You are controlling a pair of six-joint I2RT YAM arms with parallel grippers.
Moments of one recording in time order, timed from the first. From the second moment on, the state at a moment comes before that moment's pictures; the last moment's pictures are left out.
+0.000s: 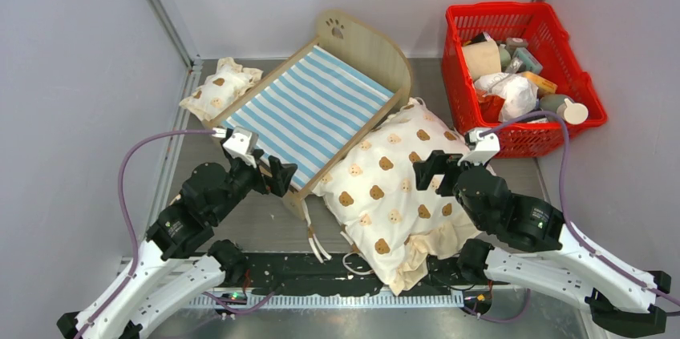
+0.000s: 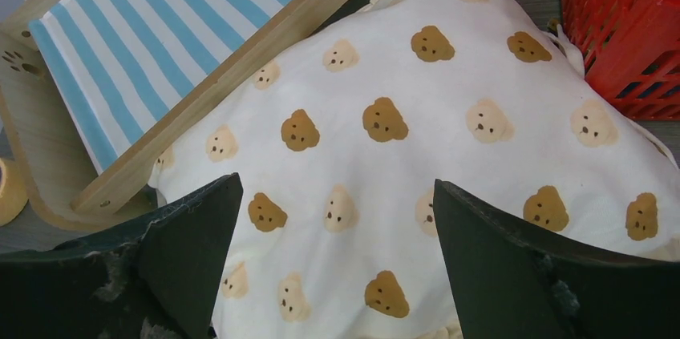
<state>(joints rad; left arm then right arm) -0.73 0.52 0.78 -0.48 -0.18 -0.21 1.03 0.59 0.88 -0.77 0.72 0.63</state>
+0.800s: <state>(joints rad) -0.73 0.43 0.75 -0.55 -0.34 -0.13 0.70 1.03 0.76 -0.64 0.45 0.39</state>
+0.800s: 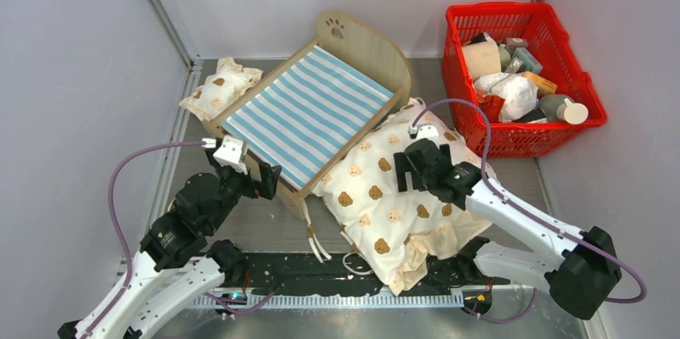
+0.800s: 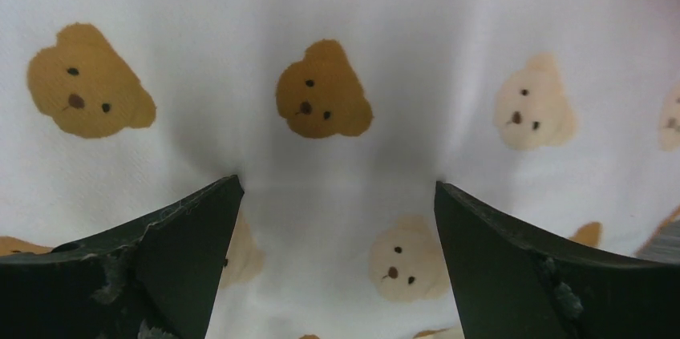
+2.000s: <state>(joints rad) -0.79 0.74 0.81 -0.53 0.13 -0.46 0.69 0.80 1.21 -0.76 0.20 0.39</state>
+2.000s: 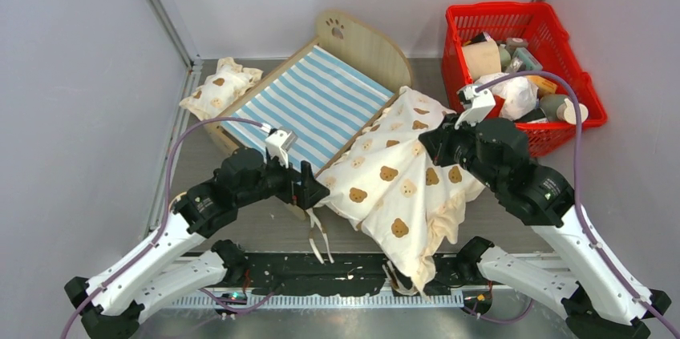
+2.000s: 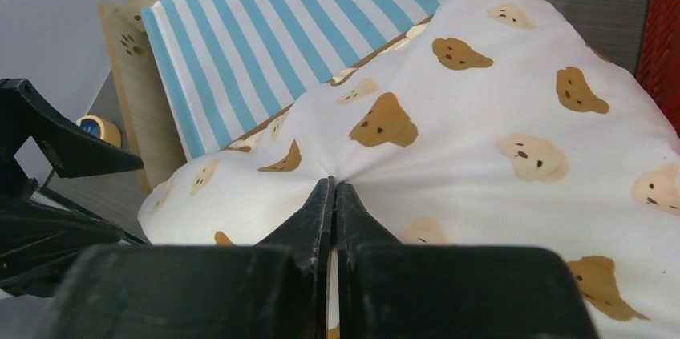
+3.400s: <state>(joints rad) -0.23 1.09 1.02 -0.05 -0.34 0.23 0.70 1.65 1.40 0.43 0.10 0.05</state>
